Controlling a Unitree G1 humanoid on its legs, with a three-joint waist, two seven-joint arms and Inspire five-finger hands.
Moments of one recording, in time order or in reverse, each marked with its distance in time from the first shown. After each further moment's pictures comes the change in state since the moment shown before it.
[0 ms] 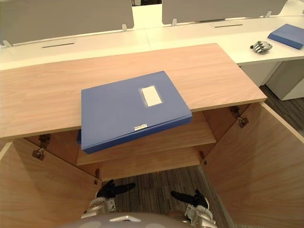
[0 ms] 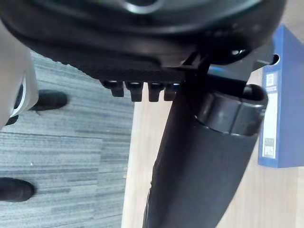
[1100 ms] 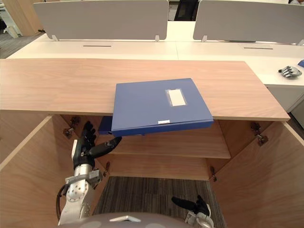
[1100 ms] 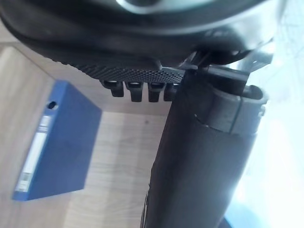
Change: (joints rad) left arm 0.299 0.064 -0.206 -1.121 -0.119 -0.122 0.123; right arm 0.088 0.004 0.048 -0.079 0.003 -0.013 -0.032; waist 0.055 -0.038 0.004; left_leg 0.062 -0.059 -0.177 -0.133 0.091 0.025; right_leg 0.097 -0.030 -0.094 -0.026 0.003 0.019
